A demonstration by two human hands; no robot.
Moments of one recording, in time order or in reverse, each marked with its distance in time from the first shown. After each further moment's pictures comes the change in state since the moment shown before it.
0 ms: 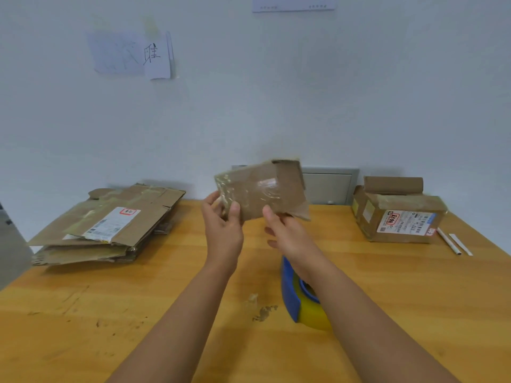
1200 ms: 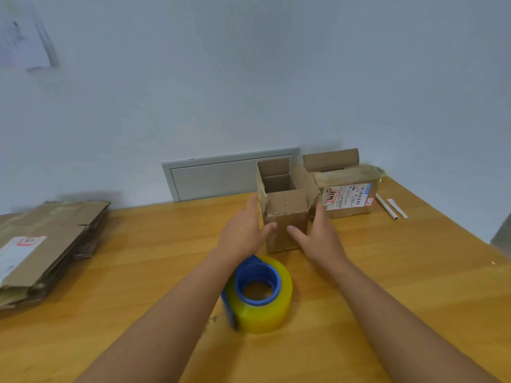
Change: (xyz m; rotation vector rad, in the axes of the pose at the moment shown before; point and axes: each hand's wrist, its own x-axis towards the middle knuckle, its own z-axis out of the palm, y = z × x) left_hand 0.003 -0.092 0.141 1.040 -0.627 0.267; right_hand 0.013 0.100 -0.178 -0.542 0.465 -0.058
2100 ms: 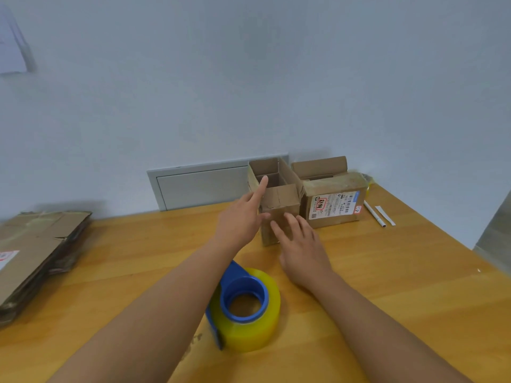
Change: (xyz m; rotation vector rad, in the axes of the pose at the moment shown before) left_hand 0.053 0.008 0.012 0.219 0.091 0.260; right_hand 0.005 0.020 0.017 -0.789 -0.159 -0.304
